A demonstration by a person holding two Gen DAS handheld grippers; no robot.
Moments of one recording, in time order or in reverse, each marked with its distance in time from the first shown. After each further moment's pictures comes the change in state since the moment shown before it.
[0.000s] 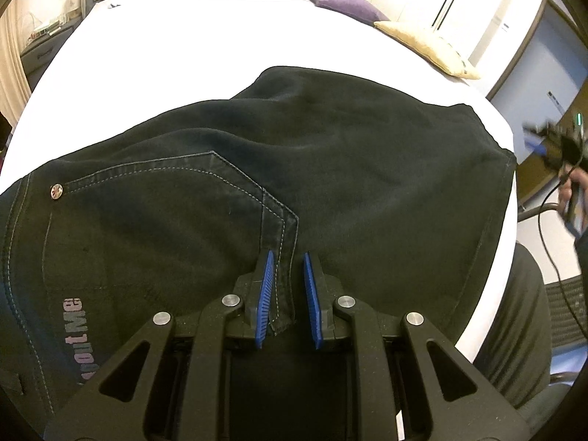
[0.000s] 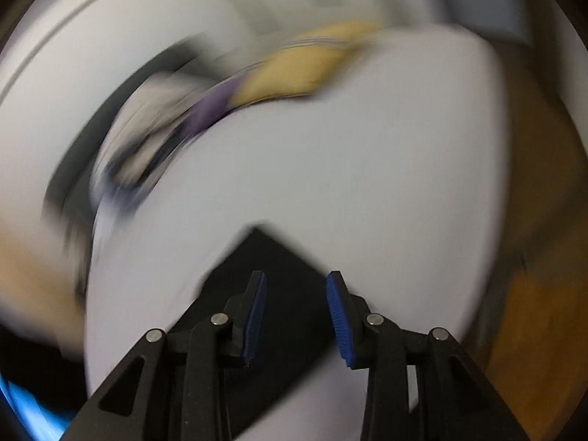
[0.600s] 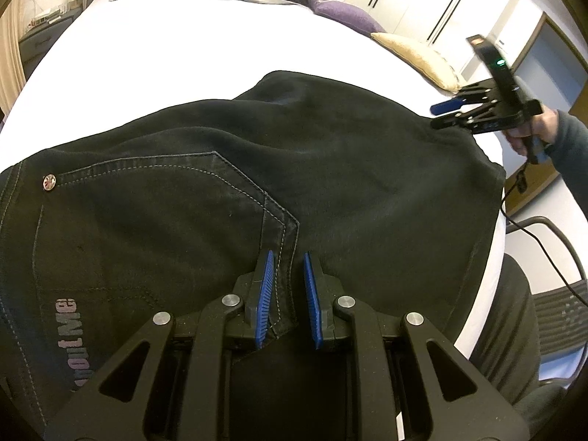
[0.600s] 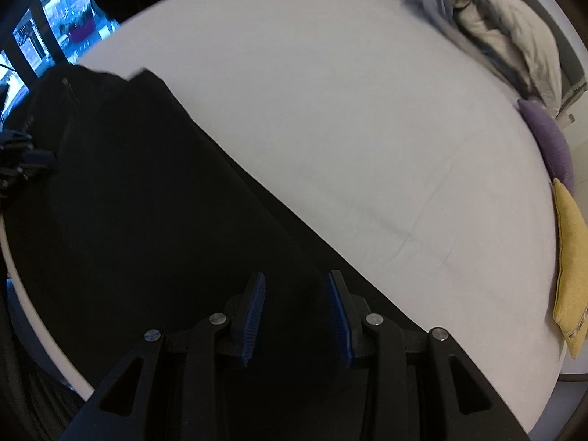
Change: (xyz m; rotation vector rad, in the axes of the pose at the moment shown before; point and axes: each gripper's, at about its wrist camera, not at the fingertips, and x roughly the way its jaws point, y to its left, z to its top) left arm -0.008 0.022 -0.005 -0.047 -0.027 -0.066; right arm 0.174 0.206 -0.039 -1.163 0.582 0.113
